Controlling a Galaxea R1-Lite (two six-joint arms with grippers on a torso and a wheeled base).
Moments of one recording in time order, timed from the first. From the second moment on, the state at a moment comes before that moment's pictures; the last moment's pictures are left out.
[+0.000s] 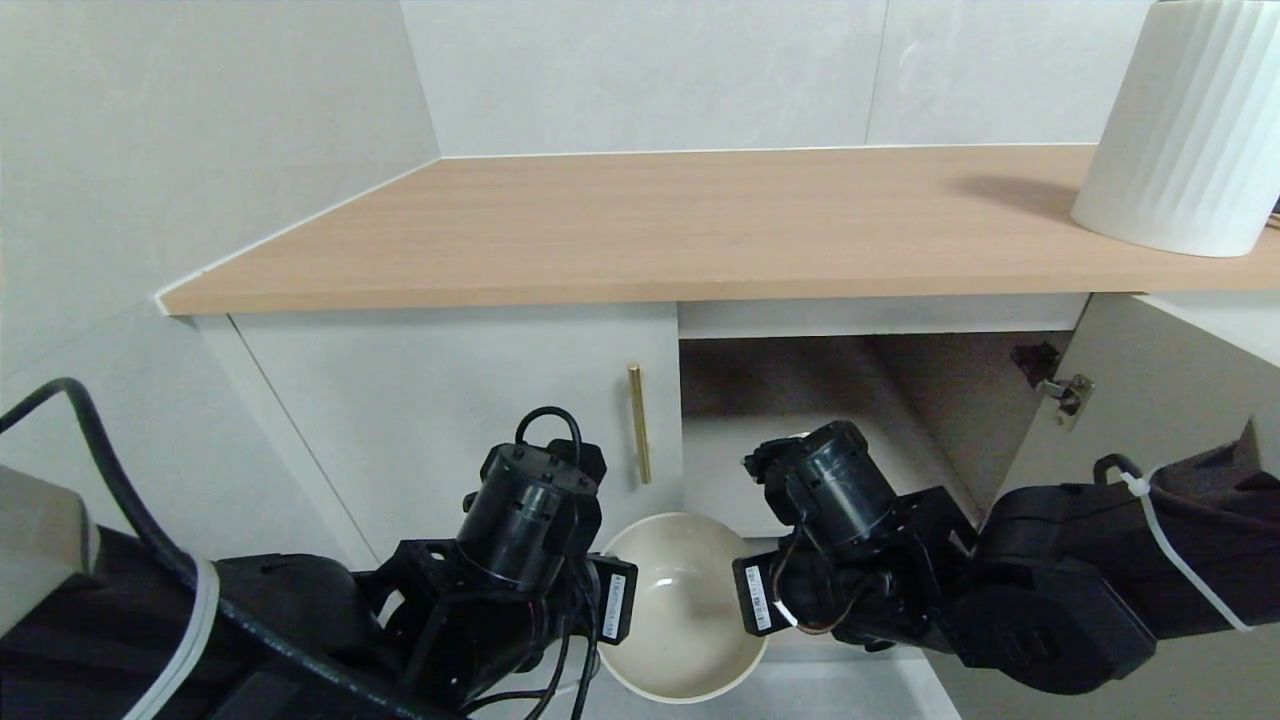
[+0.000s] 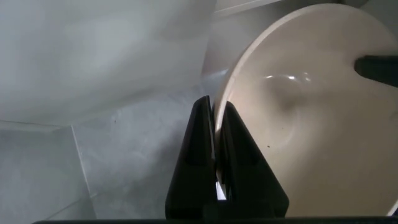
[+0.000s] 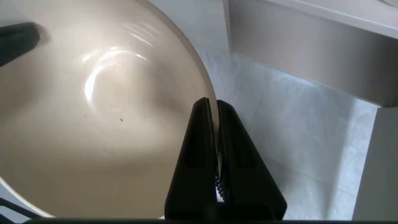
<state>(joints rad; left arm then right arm) -0.74 1.82 -0.72 -0.38 0.30 -0.34 0.82 1.95 -1.02 -0.15 -0.21 0.41</state>
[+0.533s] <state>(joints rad) -0.74 1.81 -0.71 -0.37 0.31 -0.33 0.82 1.96 -1.02 -0.13 -0.24 0.43</state>
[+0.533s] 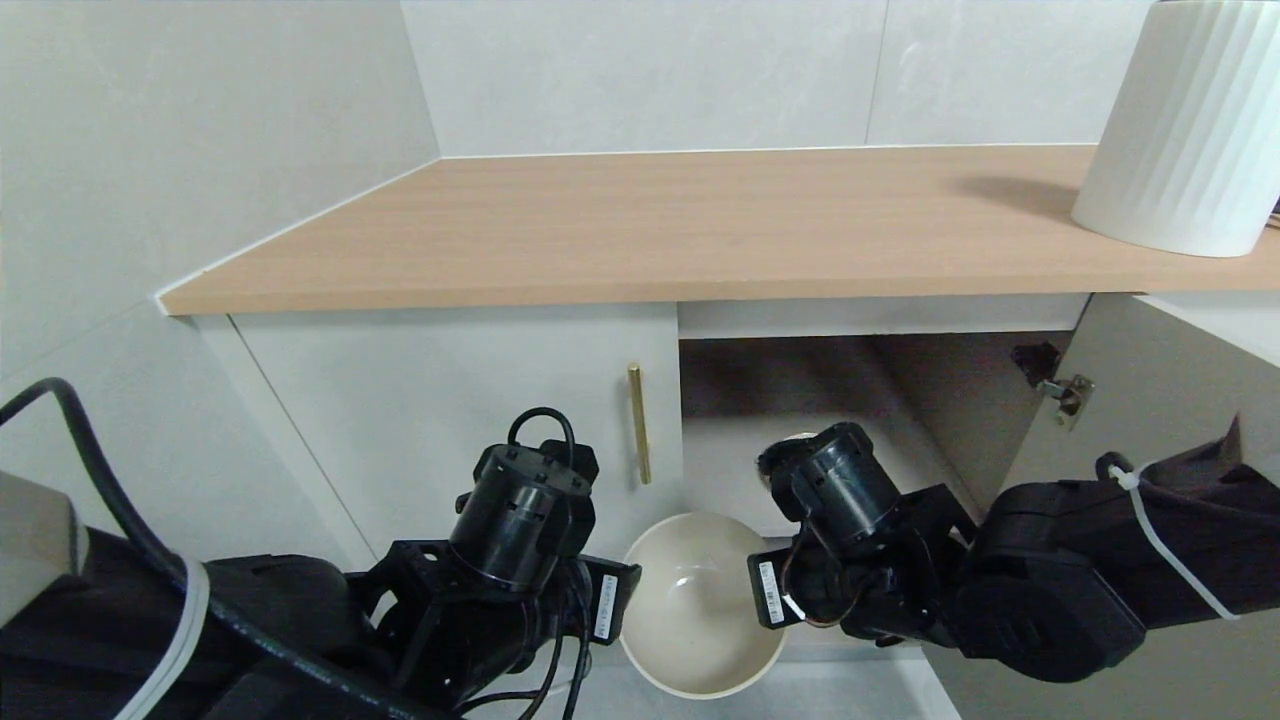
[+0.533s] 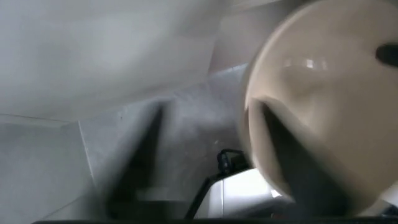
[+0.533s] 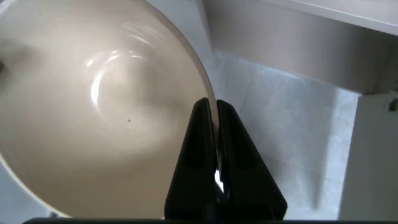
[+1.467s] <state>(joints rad) -0.72 1.79 -0.72 -0.38 0.34 -0.34 0.48 2.11 -1.19 -0.14 -0.35 0.72</state>
